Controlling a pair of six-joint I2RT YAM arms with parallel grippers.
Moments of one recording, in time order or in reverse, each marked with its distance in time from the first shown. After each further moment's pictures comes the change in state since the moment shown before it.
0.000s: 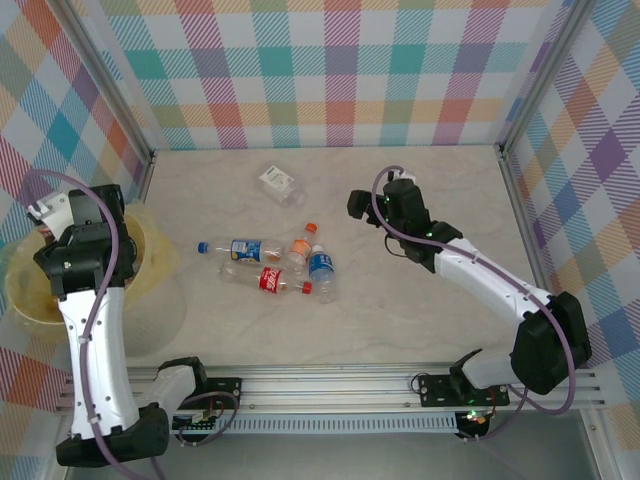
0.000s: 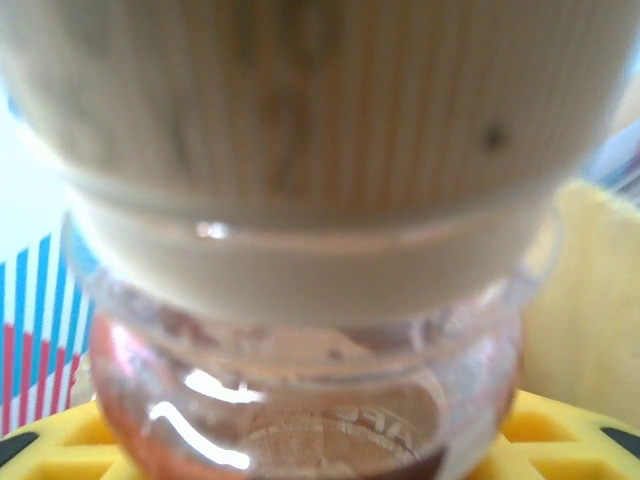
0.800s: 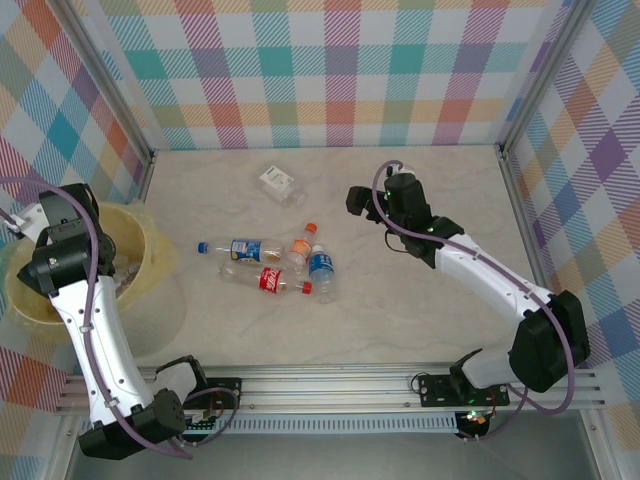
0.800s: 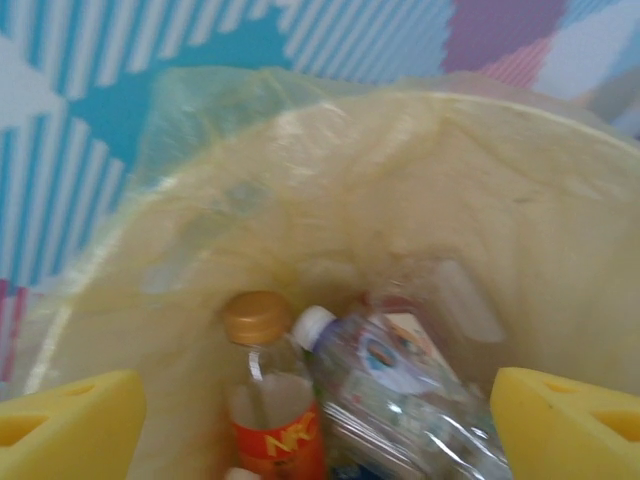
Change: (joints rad) left arm 0.202 0.042 0.047 -0.031 0.283 -0.071; right arm -0.013 0.018 0.039 -0.023 -0.043 -0.018
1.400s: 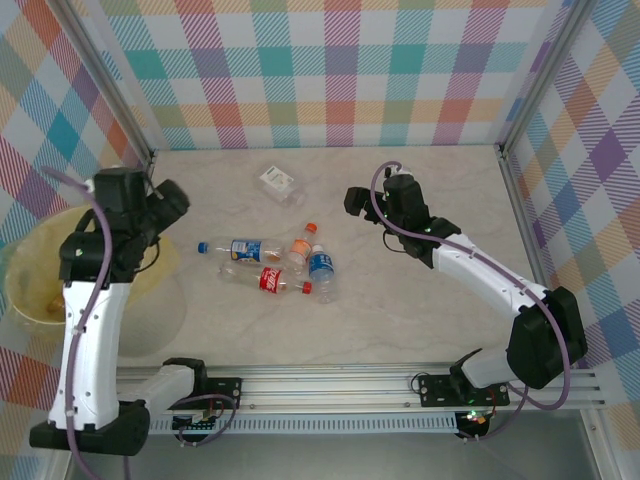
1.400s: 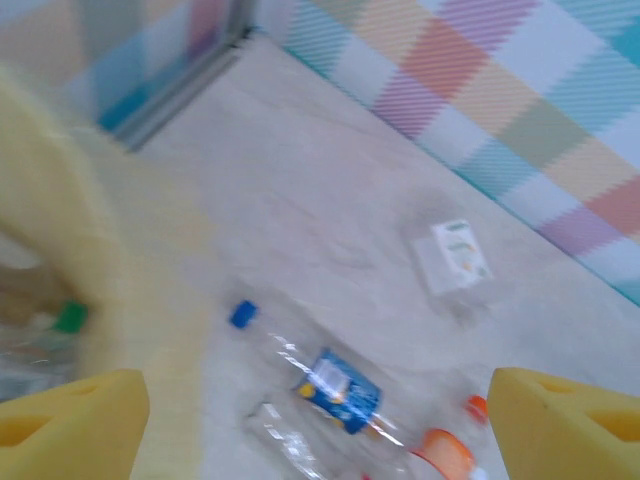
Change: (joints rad) left arm -0.557 0.033 0.040 0.147 0.306 -0.239; right arm -0.005 0.014 -0.018 0.047 -0.024 0.015
